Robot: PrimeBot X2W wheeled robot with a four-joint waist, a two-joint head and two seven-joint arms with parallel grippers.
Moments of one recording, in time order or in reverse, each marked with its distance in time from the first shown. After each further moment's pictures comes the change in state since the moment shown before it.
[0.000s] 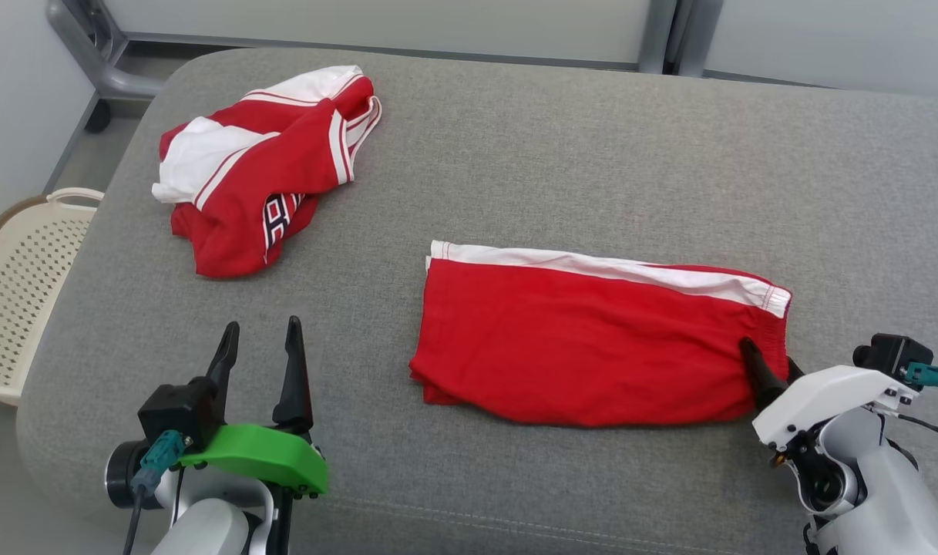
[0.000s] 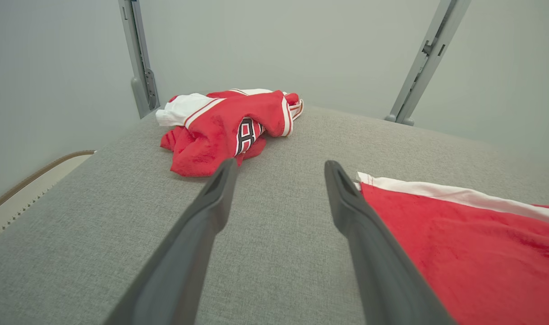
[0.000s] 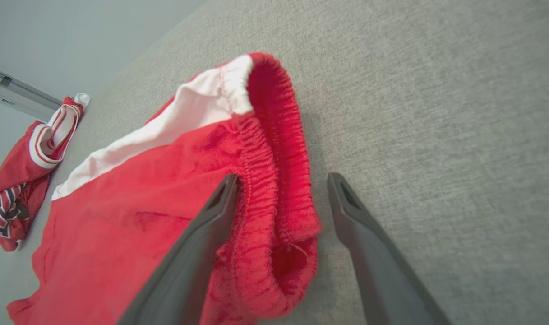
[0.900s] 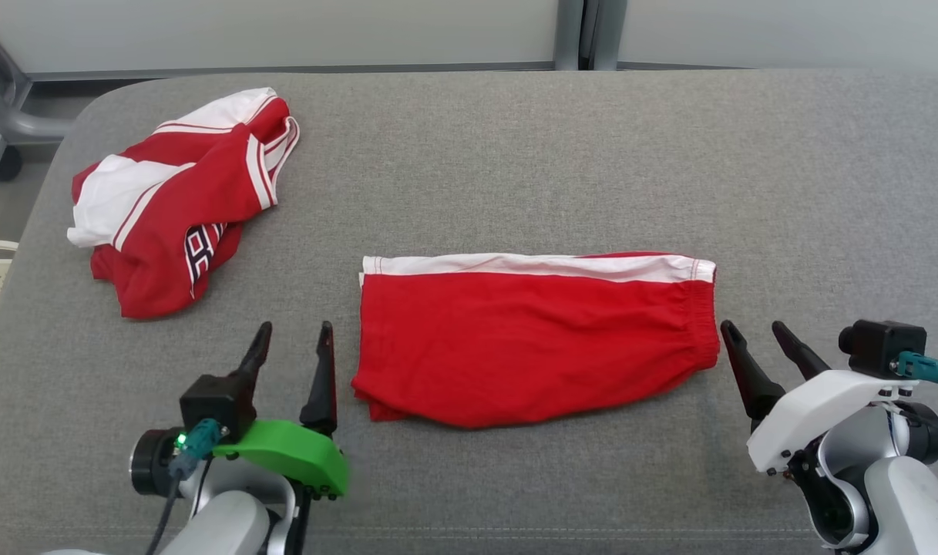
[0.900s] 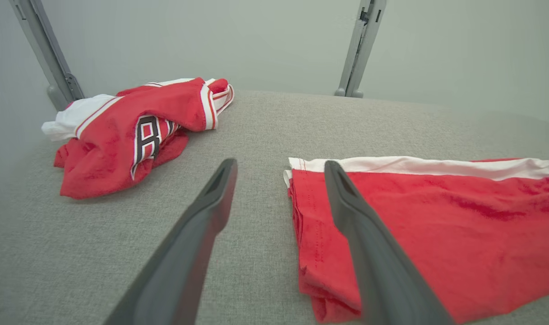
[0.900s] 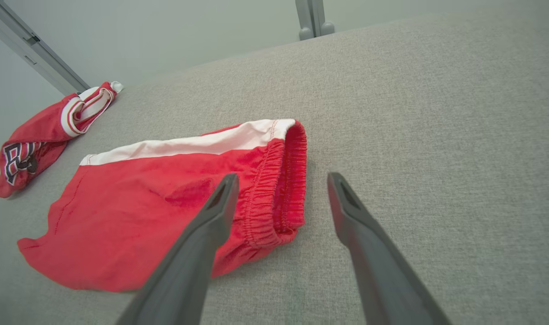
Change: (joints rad) left arm -0.070 0.007 -0.132 0.073 -0.010 0.015 0.003; right arm 0.161 -0.066 0.123 -0.435 -0.166 0.000 0.073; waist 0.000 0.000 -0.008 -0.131
